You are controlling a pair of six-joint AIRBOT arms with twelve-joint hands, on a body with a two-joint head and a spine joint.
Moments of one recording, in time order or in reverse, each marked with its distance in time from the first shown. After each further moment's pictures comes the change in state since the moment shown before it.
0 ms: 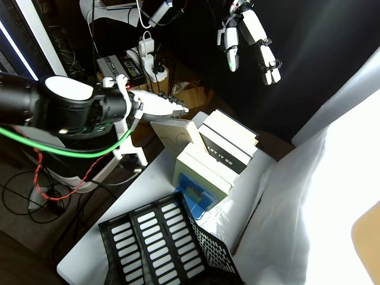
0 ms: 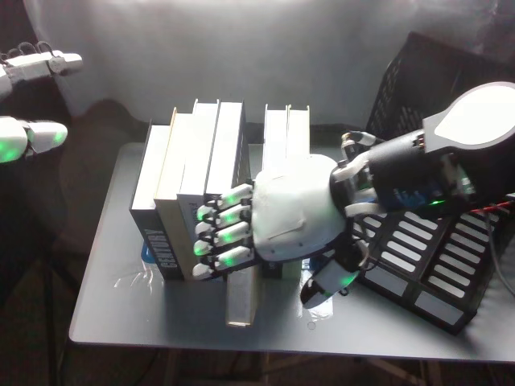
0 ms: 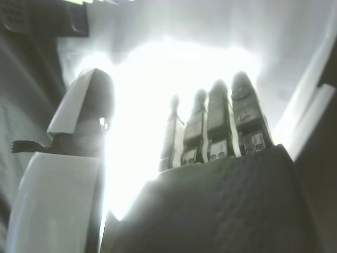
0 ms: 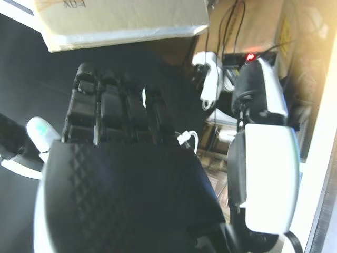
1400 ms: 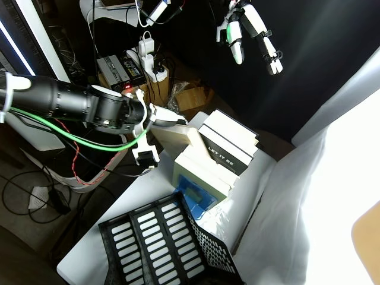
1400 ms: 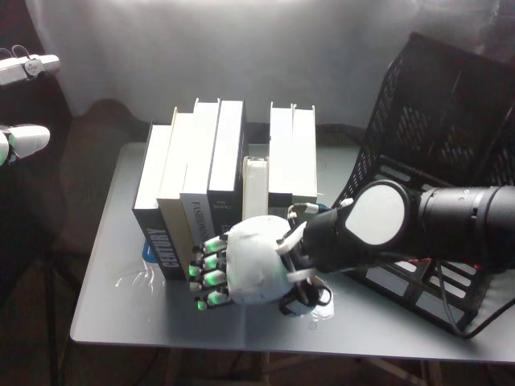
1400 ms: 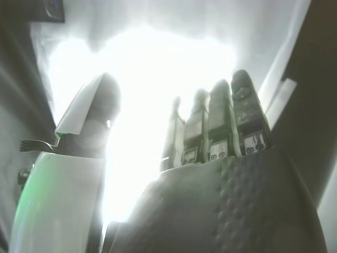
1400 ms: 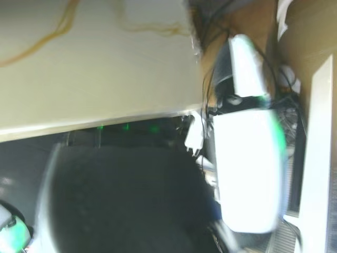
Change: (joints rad) left arm 0.109 0.002 -0.007 -0.128 -0.114 0.000; right arm -0.146 -0.281 0.244 -0.372 -0.187 0.248
